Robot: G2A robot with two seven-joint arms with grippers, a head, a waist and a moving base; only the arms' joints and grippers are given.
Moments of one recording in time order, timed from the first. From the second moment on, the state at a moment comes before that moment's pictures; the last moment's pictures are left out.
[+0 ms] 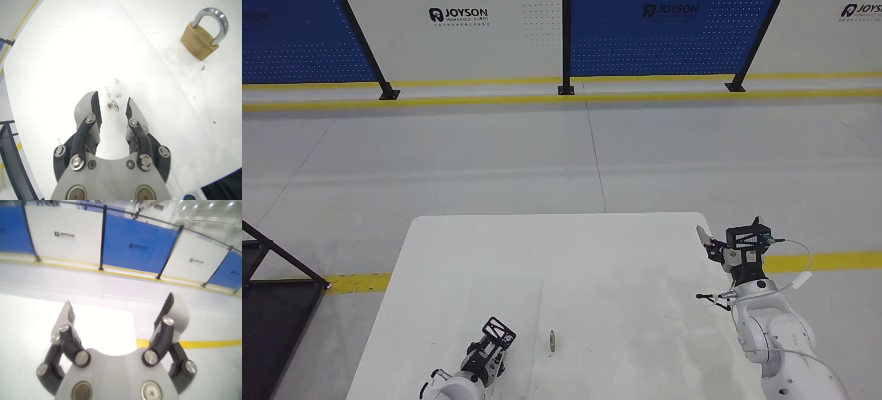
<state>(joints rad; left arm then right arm) 2.08 -1.17 -1.28 -1.94 1.75 -0.04 -0.52 -1.73 -1.15 1.60 -1.80 -1.33 0.00 0.00</state>
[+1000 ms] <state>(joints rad) 2.09 -1.17 -1.30 -1.97 1.73 -0.03 -0.52 -1.73 -1.15 1.60 -1.80 -1.33 0.00 0.00</state>
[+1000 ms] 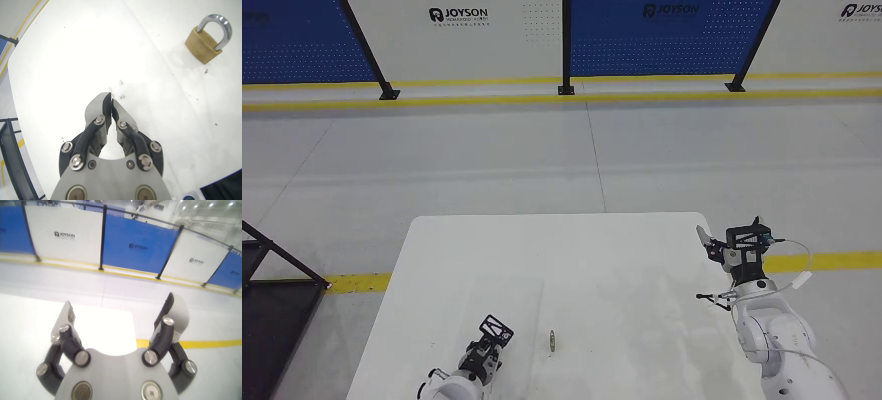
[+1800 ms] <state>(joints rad) 2.22 -1.13 -1.69 -1.93 1.09 -0.63 0.35 -1.88 -1.15 1.44 -1.96 -1.59 -0.14 -0.04</state>
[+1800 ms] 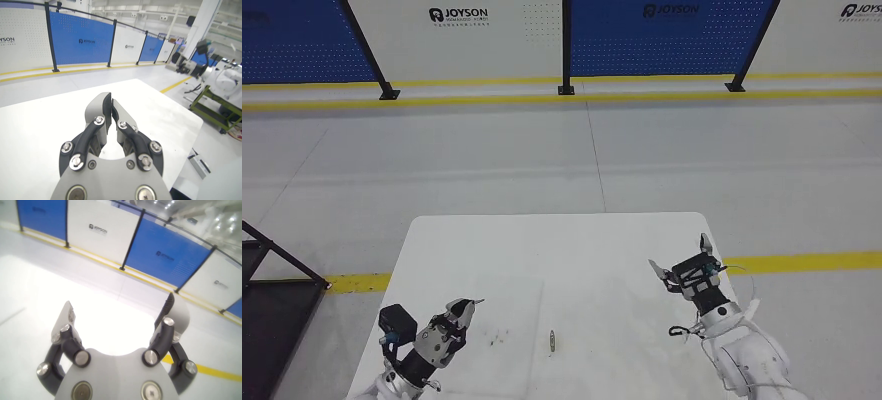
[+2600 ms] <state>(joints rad) 2.20 -1.13 -1.70 -1.88 1.08 -0.67 0.42 -1.90 -1.18 0.97 -1.86 -1.87 -0.17 -0.01</state>
